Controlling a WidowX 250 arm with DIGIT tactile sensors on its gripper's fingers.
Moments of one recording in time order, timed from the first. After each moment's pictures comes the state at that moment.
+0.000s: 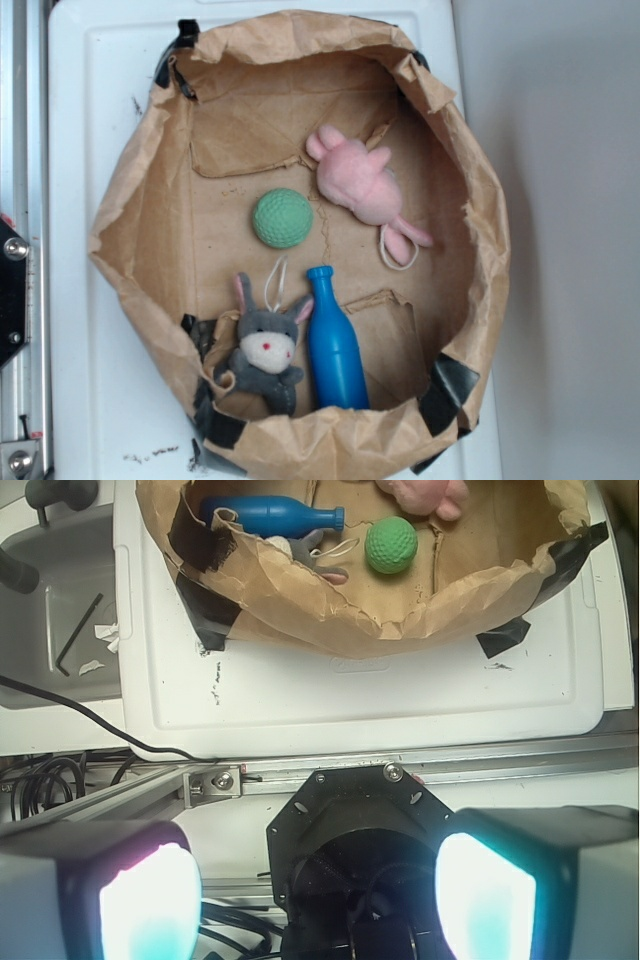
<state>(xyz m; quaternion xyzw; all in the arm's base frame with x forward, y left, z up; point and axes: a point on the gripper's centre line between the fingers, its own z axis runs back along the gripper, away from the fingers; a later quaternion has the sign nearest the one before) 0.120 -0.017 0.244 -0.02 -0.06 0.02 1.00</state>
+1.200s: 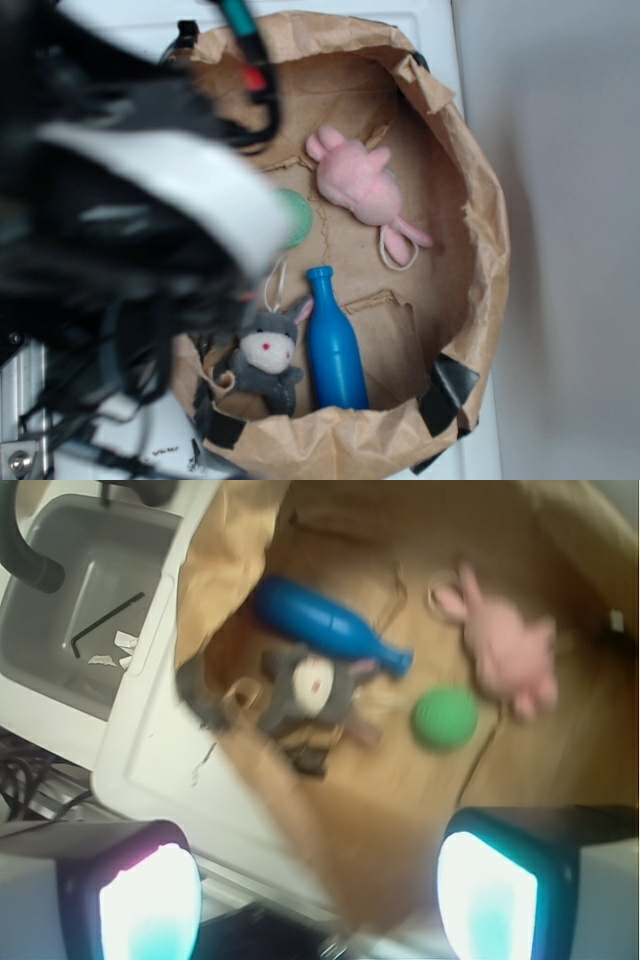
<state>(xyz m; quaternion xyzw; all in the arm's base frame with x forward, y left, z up) 0.238 0.005 0.206 -0.04 -0.08 -0.20 0.98</state>
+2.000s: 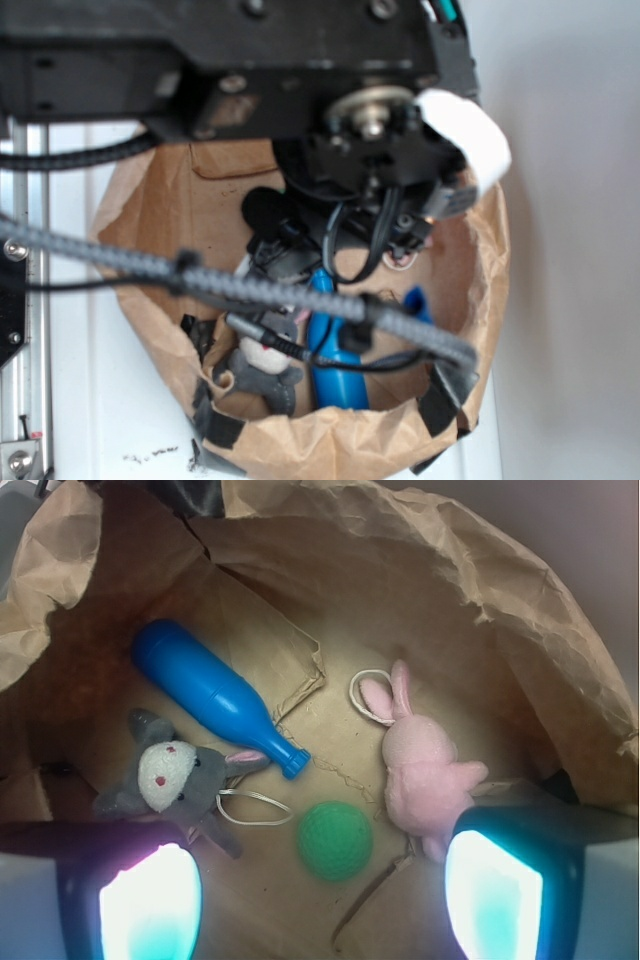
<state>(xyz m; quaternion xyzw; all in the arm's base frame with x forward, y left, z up) 0.293 0.033 0.167 0.01 -0.11 -0.28 0.95</state>
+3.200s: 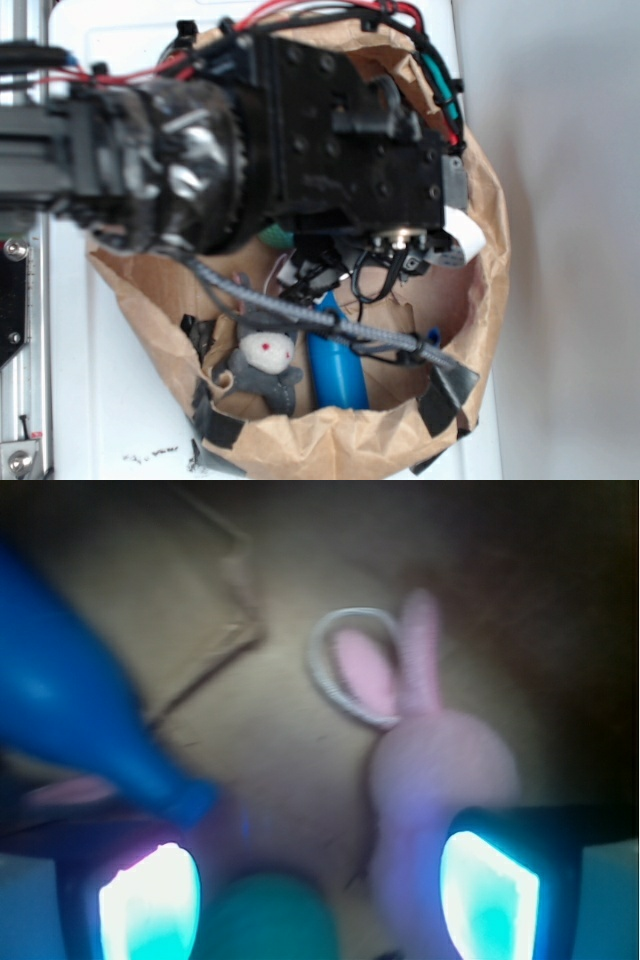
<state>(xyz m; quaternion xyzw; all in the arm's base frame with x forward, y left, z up) 0.322 0.033 0.065 0.09 -0.06 -0.32 0.94</state>
